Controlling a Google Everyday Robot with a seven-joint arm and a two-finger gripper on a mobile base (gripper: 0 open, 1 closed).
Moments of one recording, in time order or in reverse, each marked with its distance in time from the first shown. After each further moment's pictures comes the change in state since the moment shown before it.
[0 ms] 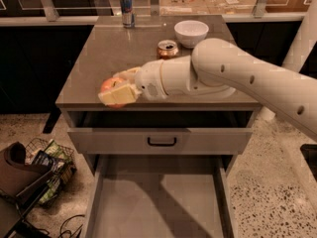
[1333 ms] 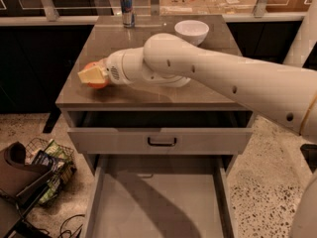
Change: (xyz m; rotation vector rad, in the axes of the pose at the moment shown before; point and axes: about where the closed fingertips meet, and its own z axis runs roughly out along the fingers) arm -0.027 -0.075 0.085 0.241 0.007 0.121
